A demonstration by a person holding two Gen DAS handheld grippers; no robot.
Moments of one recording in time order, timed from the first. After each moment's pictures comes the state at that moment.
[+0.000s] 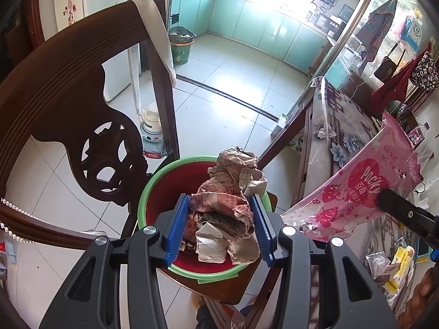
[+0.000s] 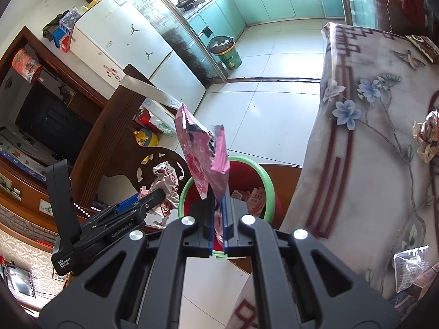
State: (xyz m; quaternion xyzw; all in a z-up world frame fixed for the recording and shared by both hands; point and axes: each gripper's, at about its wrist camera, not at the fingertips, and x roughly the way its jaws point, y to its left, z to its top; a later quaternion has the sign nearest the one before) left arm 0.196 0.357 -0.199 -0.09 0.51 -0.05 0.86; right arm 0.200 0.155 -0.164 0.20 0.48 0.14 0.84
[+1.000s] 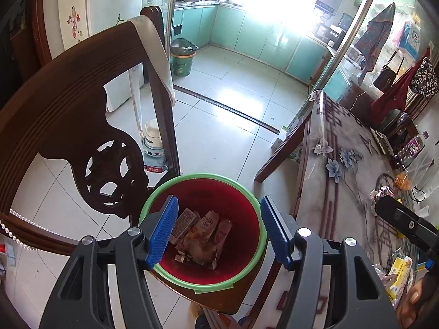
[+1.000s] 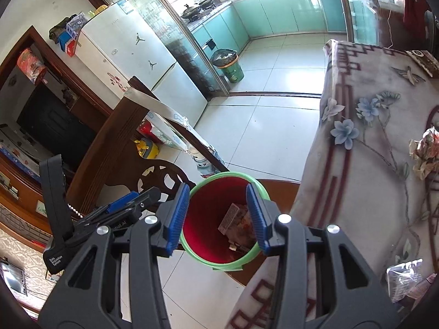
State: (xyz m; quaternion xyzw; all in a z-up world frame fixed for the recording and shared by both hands) left arm 0.199 0.350 -0.177 -0.09 0.48 -0.04 0.87; right arm 0.201 0.148 -0.150 0.20 0.45 0.14 0.86
